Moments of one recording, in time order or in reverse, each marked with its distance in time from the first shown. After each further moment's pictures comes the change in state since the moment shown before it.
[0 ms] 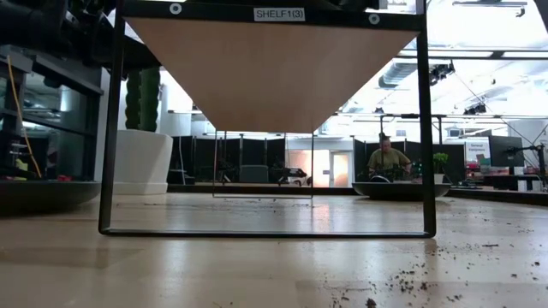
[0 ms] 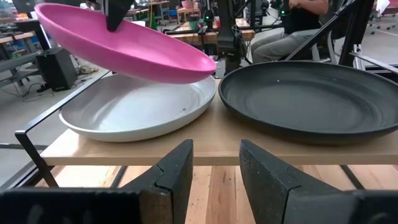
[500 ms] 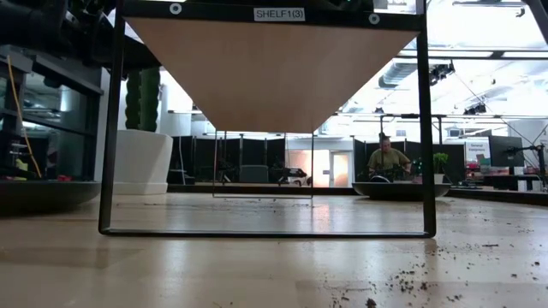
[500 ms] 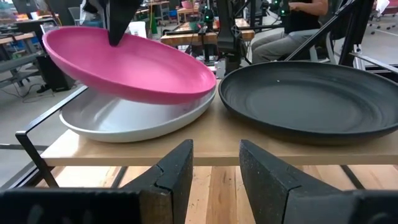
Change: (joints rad) left arm 0.000 0.000 0.000 0.001 0.000 0.003; right arm 0.002 0.043 0.000 -0.005 0.006 0.008
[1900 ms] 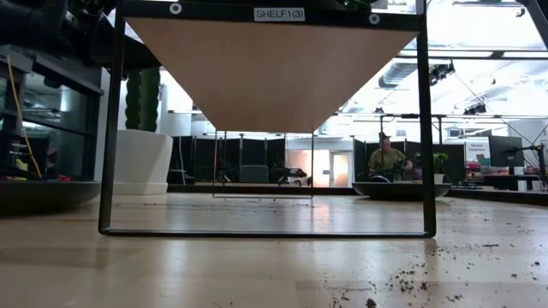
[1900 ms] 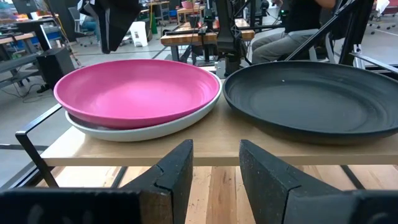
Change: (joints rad) left arm 0.000 0.000 0.000 0.000 0.000 0.000; right arm -0.005 0.016 0.000 0.004 0.053 -0.060
